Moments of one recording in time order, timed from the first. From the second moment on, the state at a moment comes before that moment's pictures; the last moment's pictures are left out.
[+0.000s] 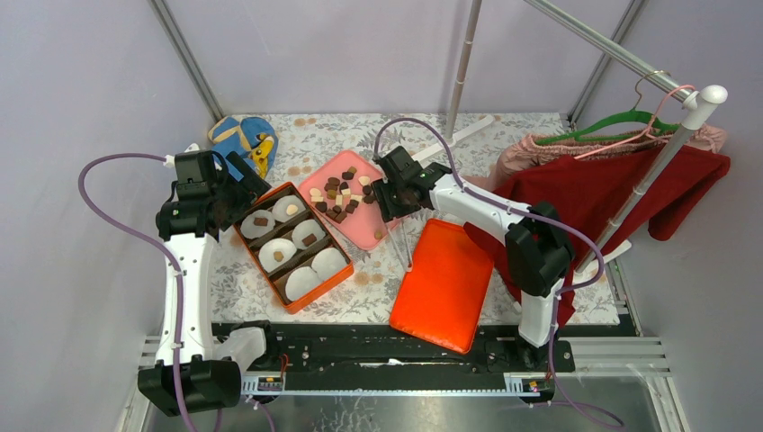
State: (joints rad) left arm 0.16 1.05 1.22 -0.89 0.09 -0.62; right arm 0.75 1.90 1.54 -0.64 0.03 0.29
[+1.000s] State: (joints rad) left arm 0.16 1.05 1.20 -0.89 0.09 -0.62; right arm 0.73 1.90 1.34 -0.53 0.09 0.38
